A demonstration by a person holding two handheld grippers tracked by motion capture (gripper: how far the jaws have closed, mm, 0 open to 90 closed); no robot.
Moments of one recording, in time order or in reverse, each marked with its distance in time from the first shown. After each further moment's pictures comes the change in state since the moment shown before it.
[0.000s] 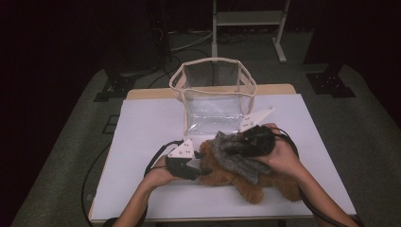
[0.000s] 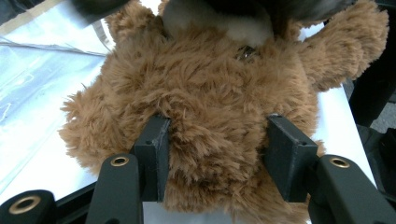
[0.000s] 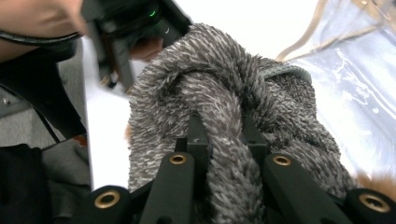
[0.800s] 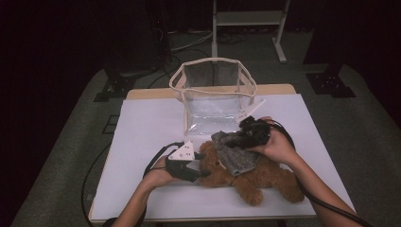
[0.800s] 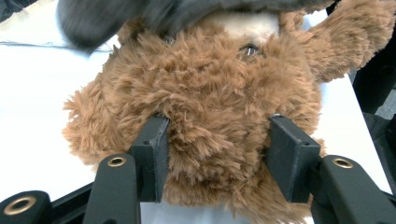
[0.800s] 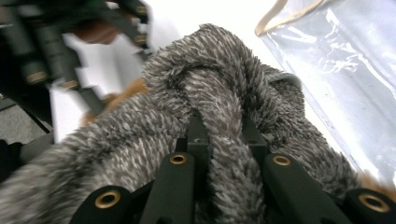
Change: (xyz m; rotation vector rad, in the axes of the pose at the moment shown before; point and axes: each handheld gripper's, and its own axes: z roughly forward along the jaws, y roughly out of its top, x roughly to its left) left arm 0.001 -0.003 0.001 0.024 0.009 0.037; right arm -0.029 -0.011 0.005 0.055 0.010 0.084
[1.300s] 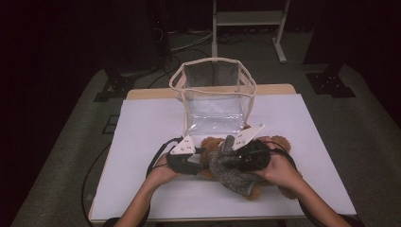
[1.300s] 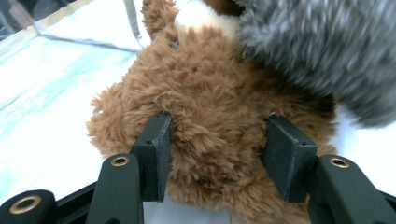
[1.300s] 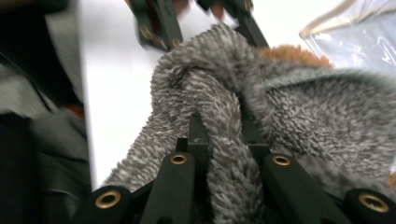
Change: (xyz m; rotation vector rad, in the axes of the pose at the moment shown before) left arm 0.011 -0.001 0.002 -0.033 0.089 -0.086; right arm 0.052 -0.019 0.017 0.020 -0.029 -0.151
